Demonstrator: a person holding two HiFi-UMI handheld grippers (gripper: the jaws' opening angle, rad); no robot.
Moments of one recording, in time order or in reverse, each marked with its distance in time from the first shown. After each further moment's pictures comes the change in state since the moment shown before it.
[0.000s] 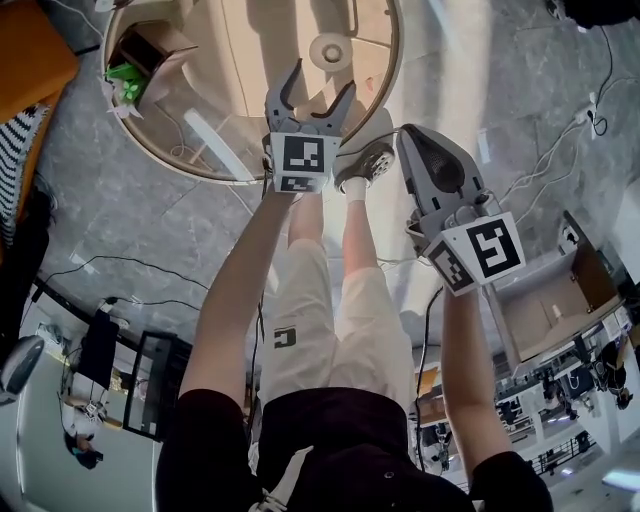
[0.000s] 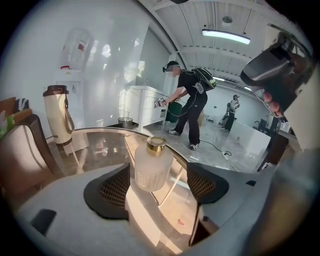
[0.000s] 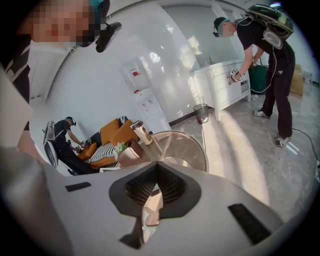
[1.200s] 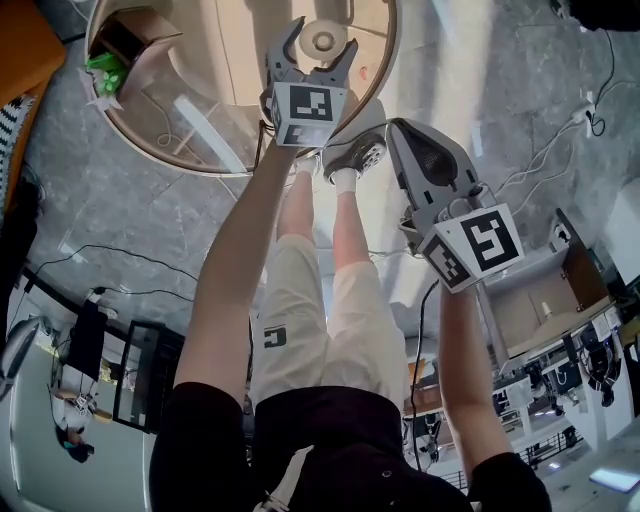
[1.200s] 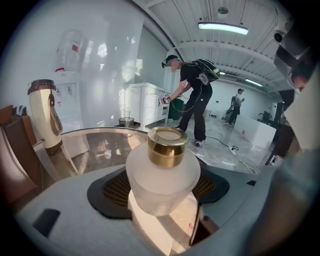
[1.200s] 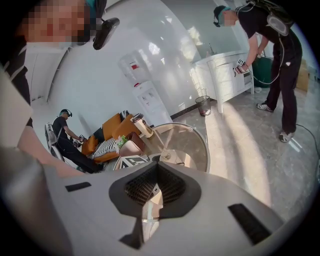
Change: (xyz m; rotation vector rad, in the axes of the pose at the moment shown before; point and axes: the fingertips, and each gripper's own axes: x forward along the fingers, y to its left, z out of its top) left arm 0.062 0.014 -0.001 0.062 0.019 0.050; right arm 0.008 -0.009 -0.020 0.010 0.083 0.036
